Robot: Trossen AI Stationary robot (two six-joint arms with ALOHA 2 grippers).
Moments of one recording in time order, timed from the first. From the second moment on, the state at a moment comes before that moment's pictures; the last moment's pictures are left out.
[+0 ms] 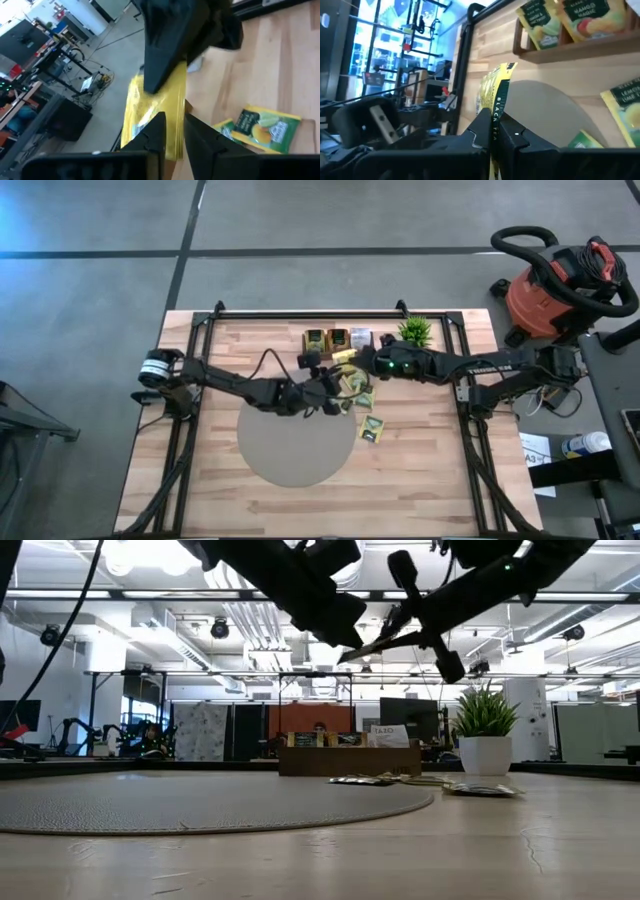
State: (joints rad) left arm -0.11 1.73 1.17 0.14 -0.78 0.28; right arm -0.16 1.30 0.70 0.21 0.20 1.36
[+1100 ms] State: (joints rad) left arm -0.03 1.73 1.17 0.07 -0.89 0.26; right arm -0.24 1.42 0.83 0.21 0.07 1.31
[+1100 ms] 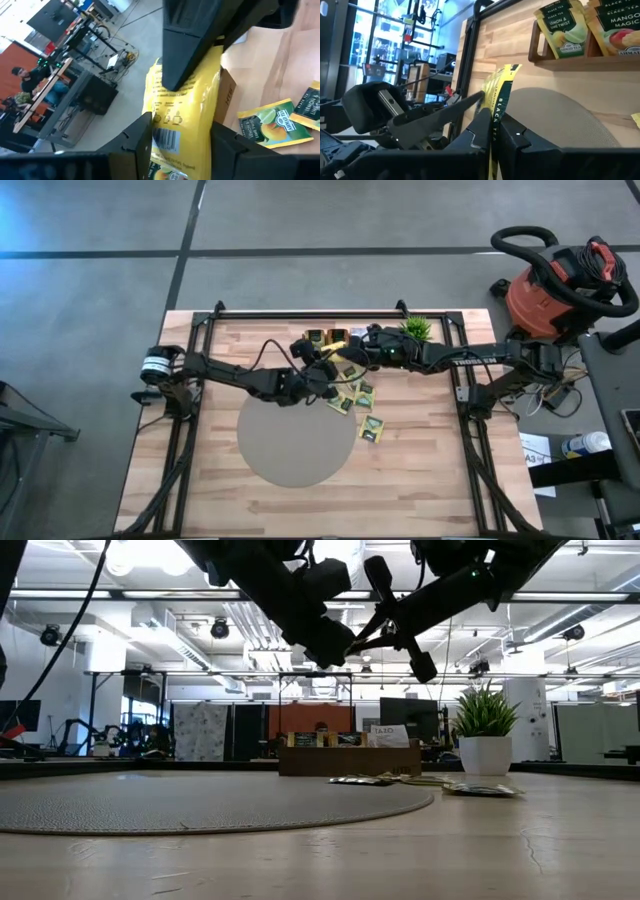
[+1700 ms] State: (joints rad) left arm -0.03 1.73 1.17 0.07 -0.86 0.29; right arm -0.24 1.42 0.83 0.21 0.08 1.23
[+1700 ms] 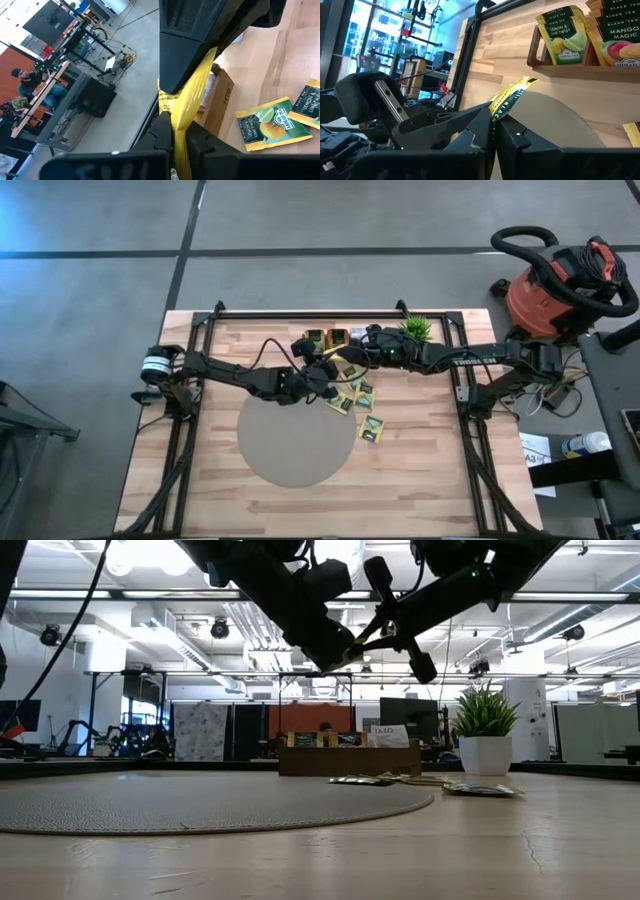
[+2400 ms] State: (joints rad) left arm -0.01 1.70 1.11 -0.05 -0.76 0.08; right arm -0.26 1.38 0.83 0.09 0.00 0.93
